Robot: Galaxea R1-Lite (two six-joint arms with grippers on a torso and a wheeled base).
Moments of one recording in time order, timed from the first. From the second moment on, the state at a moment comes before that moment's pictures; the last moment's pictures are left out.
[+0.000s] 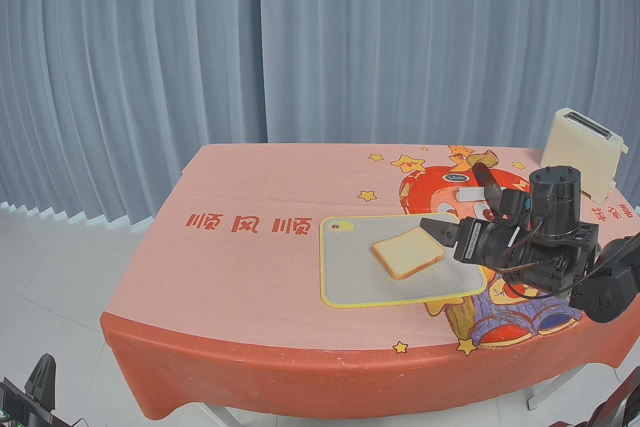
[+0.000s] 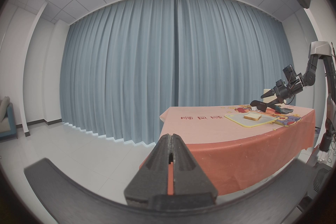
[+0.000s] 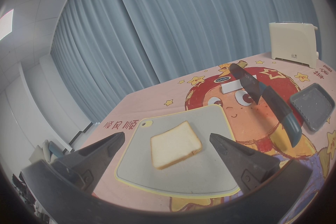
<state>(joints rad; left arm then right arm) 0.00 0.02 -0.02 0.00 0.01 -0.01 0.55 1.72 -0.64 -0.65 -0.15 0.51</state>
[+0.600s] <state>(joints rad) 0.00 0.02 -0.02 0.00 0.01 -0.01 0.54 1.64 -0.62 -0.74 -0.17 0.36</state>
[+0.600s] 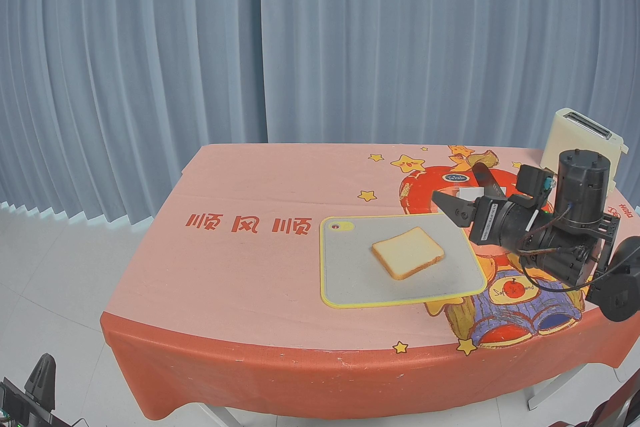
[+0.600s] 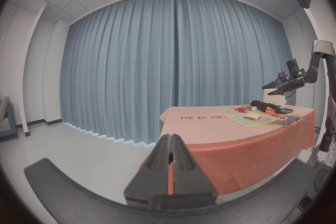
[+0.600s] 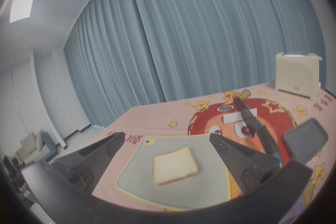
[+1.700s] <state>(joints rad) 0.00 0.02 -0.02 0.00 0.01 -0.01 0.35 1.50 -0.58 -0.77 -0.16 0.17</state>
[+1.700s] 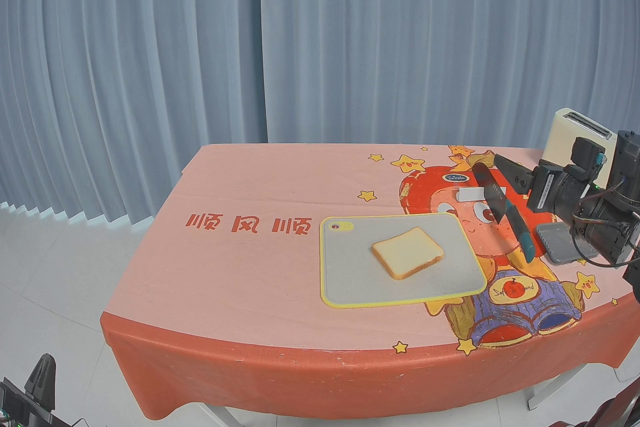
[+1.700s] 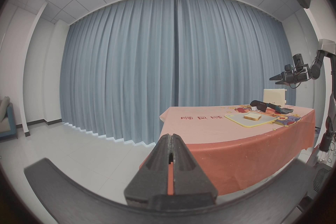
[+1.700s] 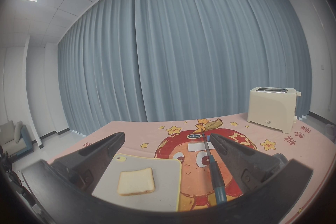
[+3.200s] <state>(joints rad) 0.00 0.02 -0.02 0.00 0.01 -0.01 0.11 1.58 -0.56 -0.78 -0.09 0.07</state>
